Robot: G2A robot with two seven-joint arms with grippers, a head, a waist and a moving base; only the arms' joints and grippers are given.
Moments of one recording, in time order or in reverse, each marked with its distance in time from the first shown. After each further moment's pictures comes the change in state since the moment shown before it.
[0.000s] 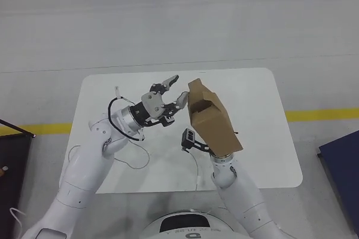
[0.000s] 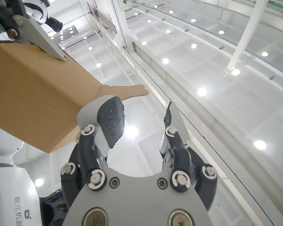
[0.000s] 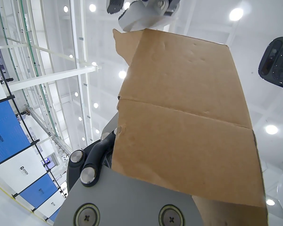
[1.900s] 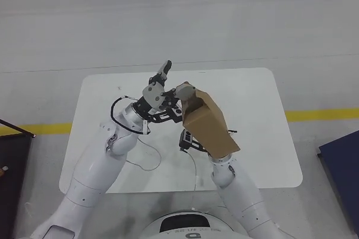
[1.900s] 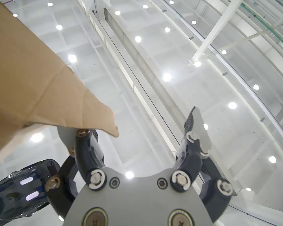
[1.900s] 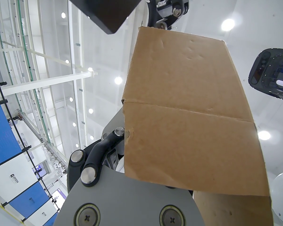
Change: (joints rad) left arm -0.035 -0.064 0.066 0.037 -0.276 -0.133 0.020; right arm 0.011 -0.013 0.007 0.012 -0.073 0.000 0.000
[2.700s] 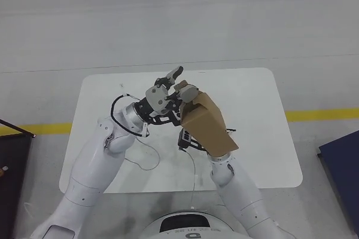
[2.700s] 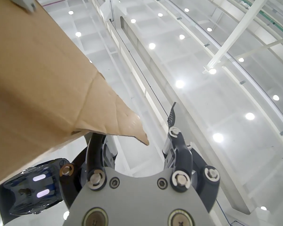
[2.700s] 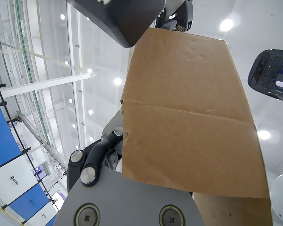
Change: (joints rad) left arm -0.002 -0.004 -0.032 -0.027 0.063 0.138 0.060; right arm 0.019 -0.003 -0.008 0.016 -0.002 0.000 0.000
